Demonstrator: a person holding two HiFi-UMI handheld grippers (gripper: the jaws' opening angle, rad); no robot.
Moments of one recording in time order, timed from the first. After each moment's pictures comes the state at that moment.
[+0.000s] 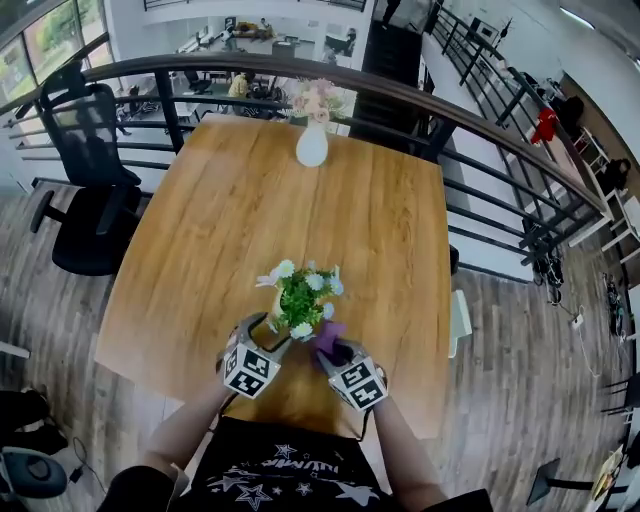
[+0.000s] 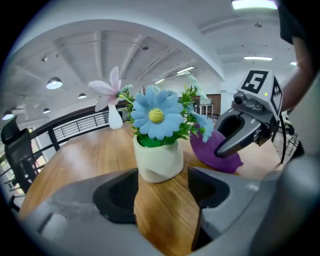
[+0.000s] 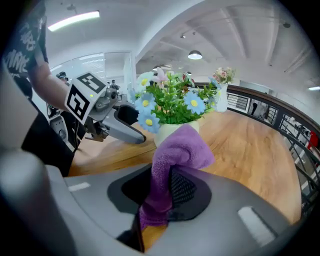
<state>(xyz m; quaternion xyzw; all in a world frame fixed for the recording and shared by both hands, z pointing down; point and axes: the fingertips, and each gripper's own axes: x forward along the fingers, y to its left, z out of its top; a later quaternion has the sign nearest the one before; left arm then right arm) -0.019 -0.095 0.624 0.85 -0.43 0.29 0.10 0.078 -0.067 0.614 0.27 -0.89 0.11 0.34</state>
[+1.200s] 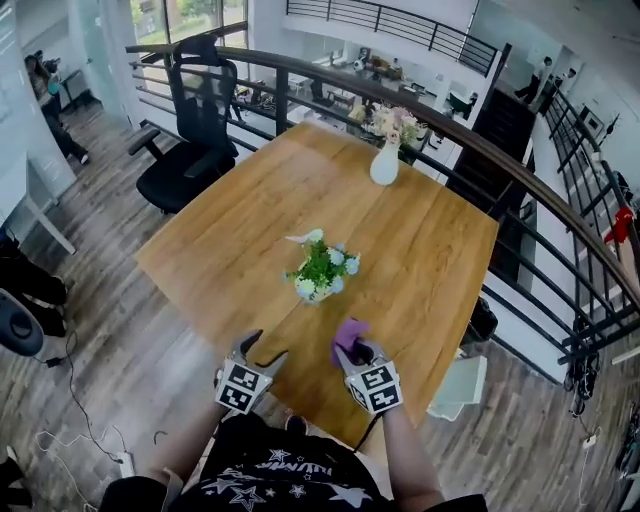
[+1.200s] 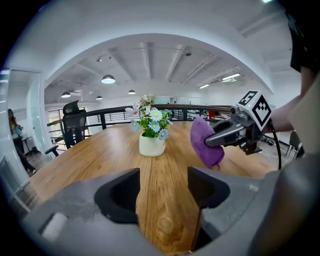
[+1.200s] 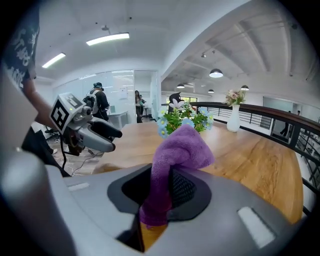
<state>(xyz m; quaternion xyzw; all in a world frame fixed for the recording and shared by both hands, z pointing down) 0.027 0.049 0.582 0.72 -0.64 0.22 0.18 0.151 -0.037 0.573 0.15 -0.95 0.05 0.27</state>
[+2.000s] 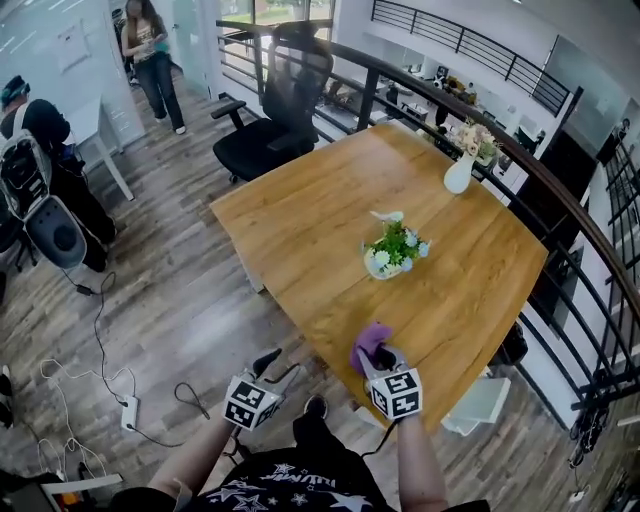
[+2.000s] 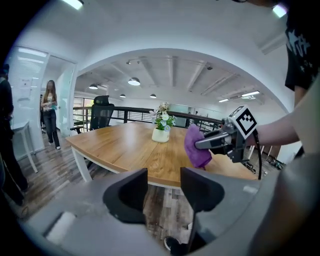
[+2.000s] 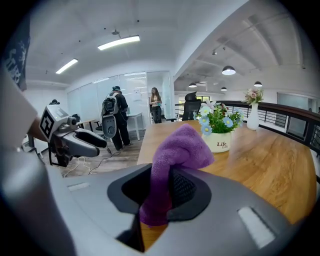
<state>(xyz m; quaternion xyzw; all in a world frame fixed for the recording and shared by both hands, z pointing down) 0.057 0.237 0.565 0.66 -0.71 0.12 0.23 0.143 0.091 0.563 0.07 -0.96 0.06 0.26</state>
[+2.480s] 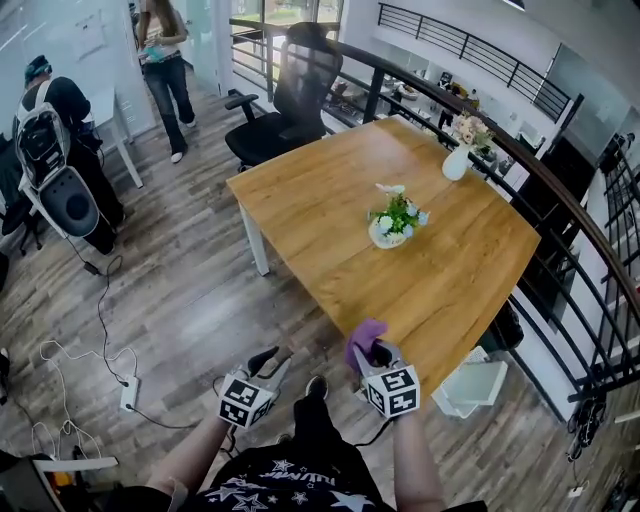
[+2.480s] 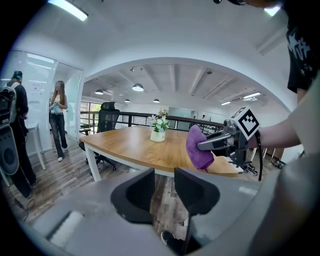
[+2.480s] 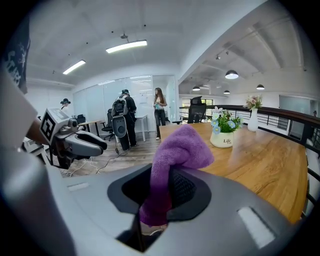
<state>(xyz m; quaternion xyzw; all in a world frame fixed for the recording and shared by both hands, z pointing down) 0.125 0.340 0.545 0.64 -0.74 0.10 0.21 0.209 0.193 0.541 0.05 -0.97 0.05 0.25</state>
